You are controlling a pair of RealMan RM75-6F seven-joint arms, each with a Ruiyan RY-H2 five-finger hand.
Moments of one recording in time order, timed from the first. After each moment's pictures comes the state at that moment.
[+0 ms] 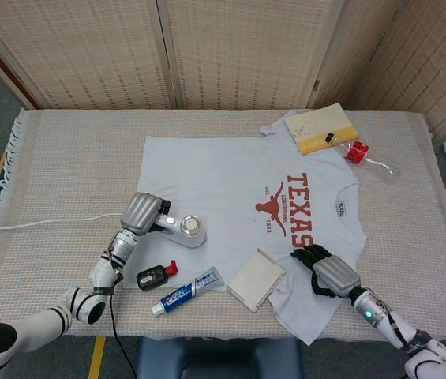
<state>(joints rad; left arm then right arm) -0.82 -1.81 -0.21 -0.89 1.36 0.97 -0.04 0.48 -1.39 -0.11 -1.28 -1.66 0.94 0.27</state>
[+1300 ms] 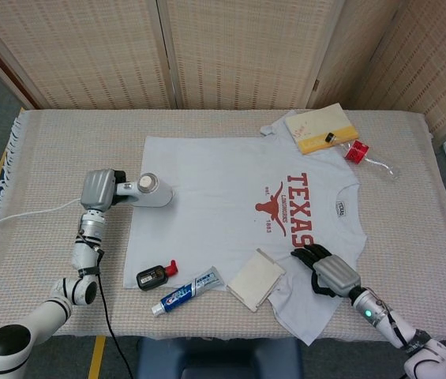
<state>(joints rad) -0.82 -1.89 -0.31 -0.59 1.25 1.03 -0.18 0.49 -1.40 -0.14 -1.27 -1.64 0.96 0.29</state>
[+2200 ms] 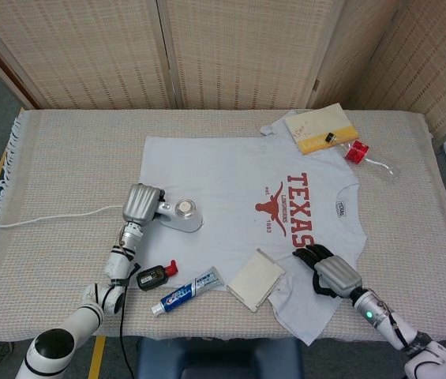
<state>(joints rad) -0.90 -2.12 -0.25 -0.31 1.30 0.98 -0.03 0.49 -1.39 -0.14 -1.29 -1.61 0.96 0.25</state>
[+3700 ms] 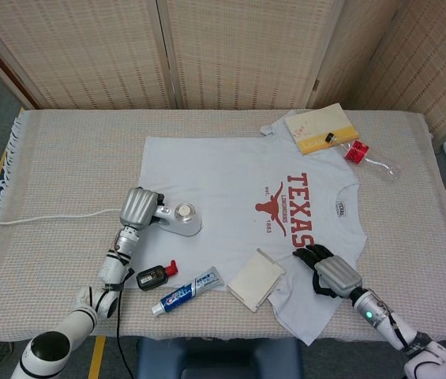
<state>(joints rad) -0.86 -2.09 -0.18 -0.34 1.38 1.07 -0.16 0.49 -1.39 -0.14 -1.30 -1.61 0.96 0.26</state>
